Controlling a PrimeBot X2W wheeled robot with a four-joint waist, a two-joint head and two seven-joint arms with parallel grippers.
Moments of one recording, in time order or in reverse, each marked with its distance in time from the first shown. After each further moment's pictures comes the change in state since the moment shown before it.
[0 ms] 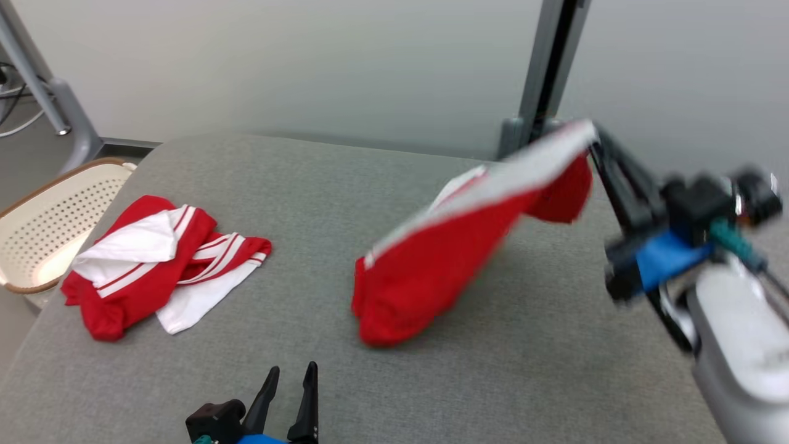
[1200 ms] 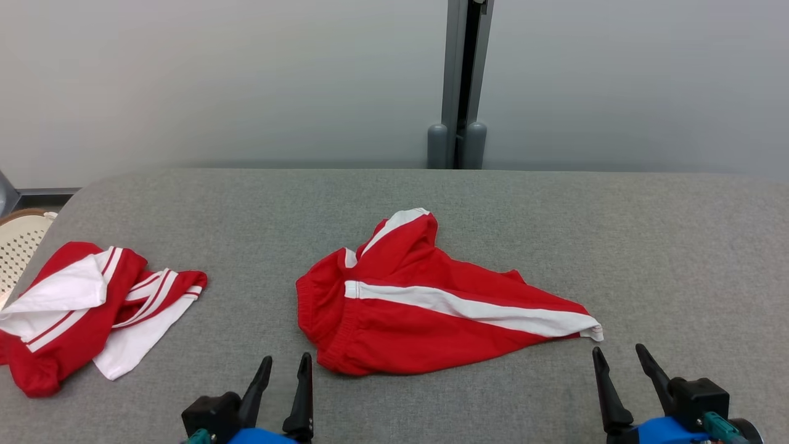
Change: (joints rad) left arm 0.010 0.001 0.054 -0.027 0.075 0.000 0.000; right arm 0.558 0.294 -0.386 0.045 -0.089 0.000 0.000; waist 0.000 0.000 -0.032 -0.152
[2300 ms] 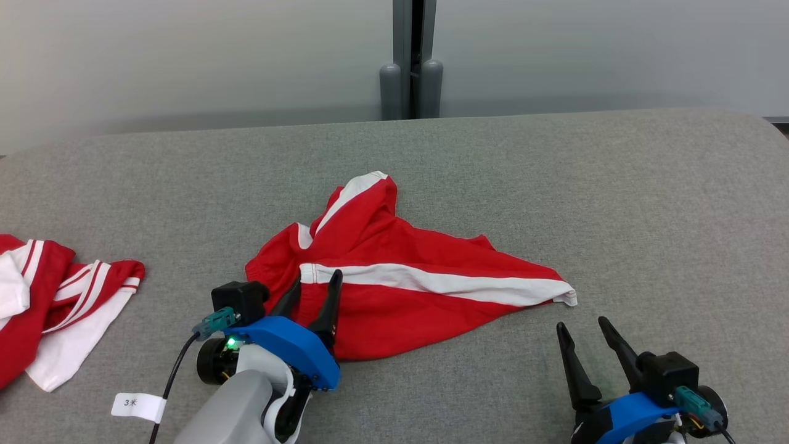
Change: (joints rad) left arm -0.455 0.074 -0.405 0.321 -0.426 0.000 0.032; right arm -0.075 0.002 0.109 0.003 0.055 0.000 0.000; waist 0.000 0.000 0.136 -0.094
